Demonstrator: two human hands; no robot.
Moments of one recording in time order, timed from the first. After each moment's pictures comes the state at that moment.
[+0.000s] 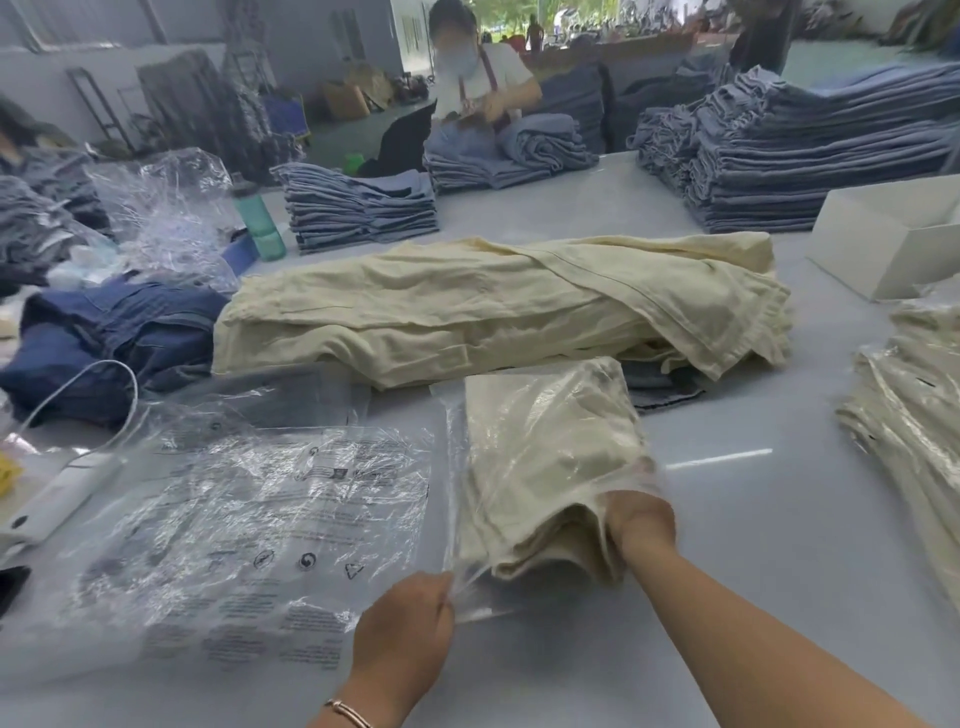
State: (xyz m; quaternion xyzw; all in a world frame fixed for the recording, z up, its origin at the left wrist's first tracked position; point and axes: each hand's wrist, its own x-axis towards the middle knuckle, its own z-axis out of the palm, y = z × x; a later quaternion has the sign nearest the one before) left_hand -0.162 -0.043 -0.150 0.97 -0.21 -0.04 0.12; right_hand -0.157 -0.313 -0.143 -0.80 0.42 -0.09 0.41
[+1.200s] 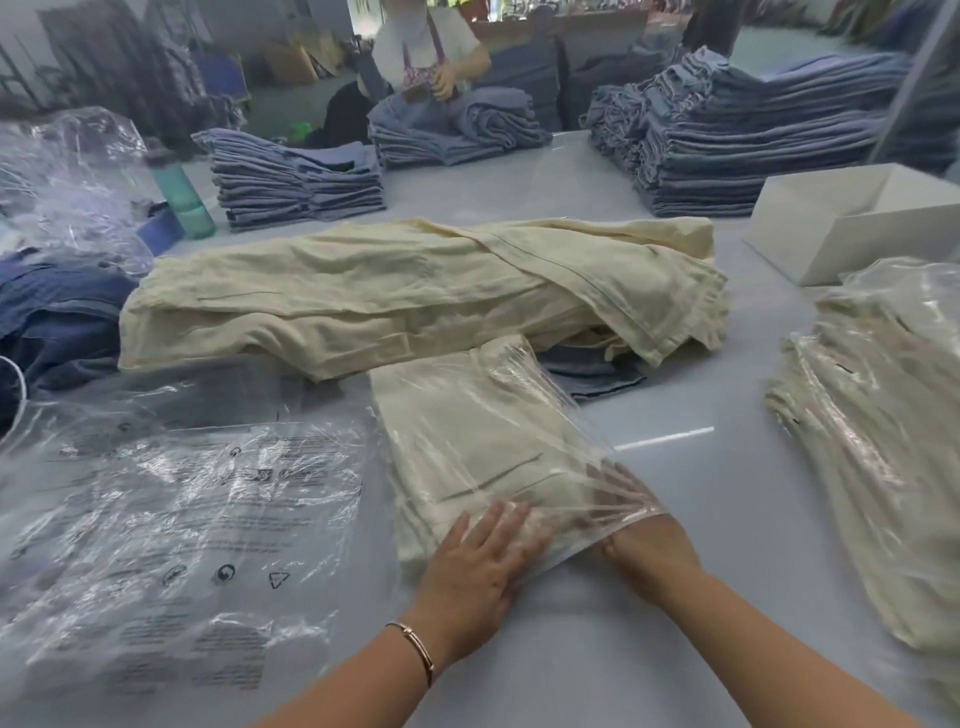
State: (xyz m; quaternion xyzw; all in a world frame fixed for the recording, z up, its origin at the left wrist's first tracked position) left_hand -0.157 -0.157 -0.155 0.85 -0.53 0.05 -0.03; right_hand -0.220 -0.382 -0.172 -0.96 0.15 -0.03 0.22
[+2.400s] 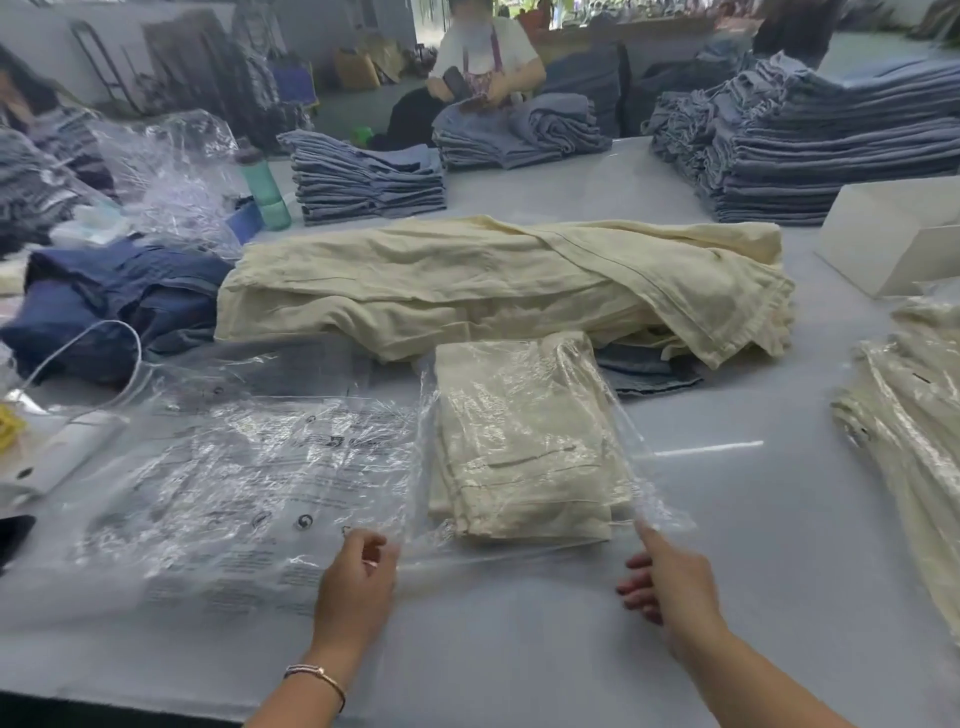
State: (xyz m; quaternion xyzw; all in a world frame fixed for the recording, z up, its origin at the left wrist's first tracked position) left_hand -0.152 -0.010 -0.166 0.89 0.03 -0.02 0.45; right_hand -0.251 -0.305 -0.150 -0.60 0.49 -0.02 0.63
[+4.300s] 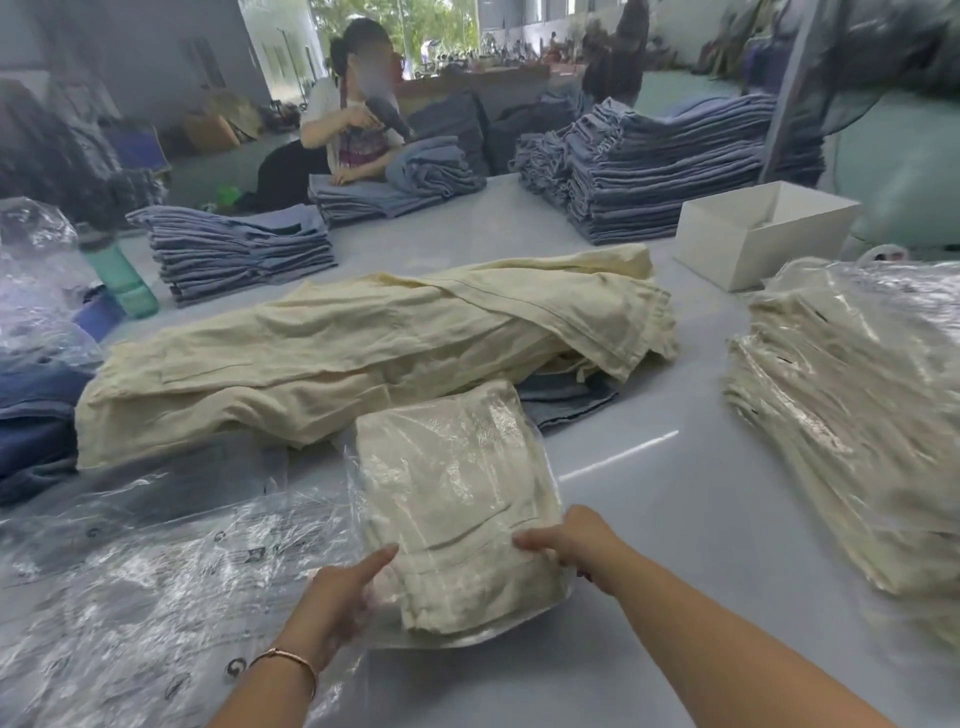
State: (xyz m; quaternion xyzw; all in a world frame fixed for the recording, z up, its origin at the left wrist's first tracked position) left_hand -0.053 -0.055 -0.124 0.79 0.08 -0.32 0.52; right_hand -0.175 -0.307 -0.119 -0.70 0.41 0.09 0.57
